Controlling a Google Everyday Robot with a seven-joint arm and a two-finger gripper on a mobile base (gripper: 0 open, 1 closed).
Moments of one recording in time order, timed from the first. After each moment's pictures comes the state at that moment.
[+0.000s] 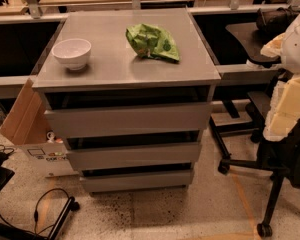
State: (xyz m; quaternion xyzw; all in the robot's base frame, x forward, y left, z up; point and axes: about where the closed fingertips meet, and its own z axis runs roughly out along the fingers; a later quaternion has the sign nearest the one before) arm 0.438 -0.217 0.976 -0.60 0.78 -0.03 0.16
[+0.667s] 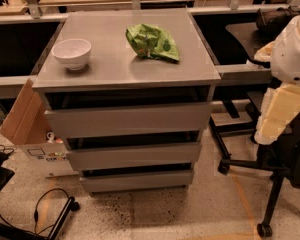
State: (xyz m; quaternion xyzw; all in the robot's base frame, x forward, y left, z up) arm 0.446 -0.213 0.961 -0.60 0.78 -0.05 0.16
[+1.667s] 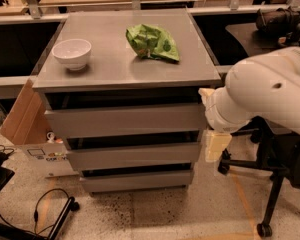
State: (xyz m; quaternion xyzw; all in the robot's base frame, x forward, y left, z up) arm 0.525 -0.157 0.799 -0.70 0.67 -0.12 0.21
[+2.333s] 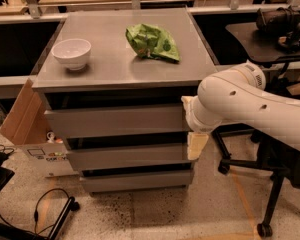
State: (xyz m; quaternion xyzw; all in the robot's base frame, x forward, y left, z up) arm 0.574 -0.130 0.734 -0.71 0.67 -0.10 0.21
